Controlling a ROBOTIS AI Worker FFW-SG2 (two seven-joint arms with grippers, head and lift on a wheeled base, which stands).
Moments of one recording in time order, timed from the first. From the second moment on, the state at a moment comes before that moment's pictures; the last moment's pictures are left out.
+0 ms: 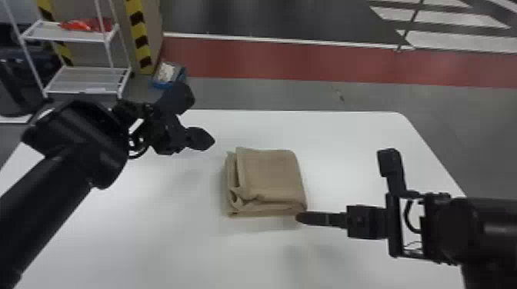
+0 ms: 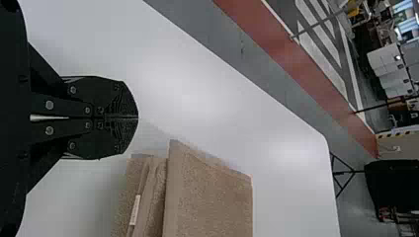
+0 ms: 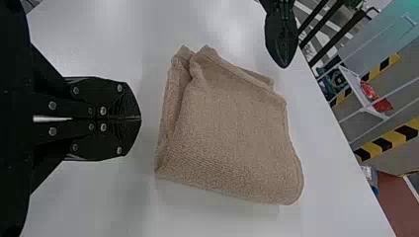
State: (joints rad) left arm -0.62 0.26 -0.50 -1.11 -0.22 0.28 -0.85; right arm 0.00 -0.14 -0.17 -2.06 -0.12 1.54 0.80
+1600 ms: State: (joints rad) left arm -0.49 0.29 -0.44 -1.28 -0.15 0.38 -1.08; right arm -0.27 -0.13 -0.06 -1.73 -0.01 1.40 0.71
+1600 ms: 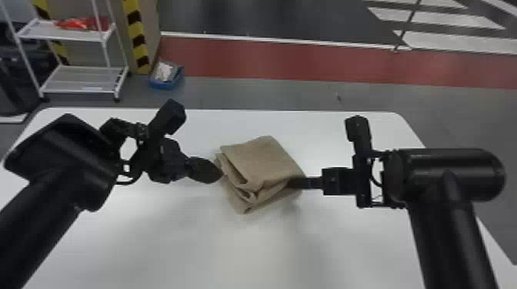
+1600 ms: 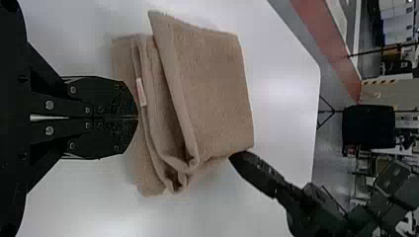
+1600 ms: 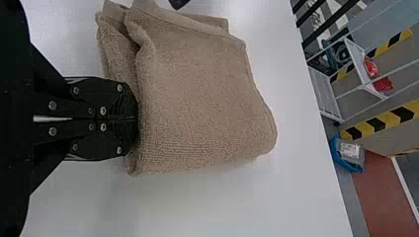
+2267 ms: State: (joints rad) left arm -0.56 0.19 -0.43 -0.96 -0.20 -0.09 -0.87; right arm -0.22 -0.14 -0.06 -1.79 -0.02 1.45 0.72
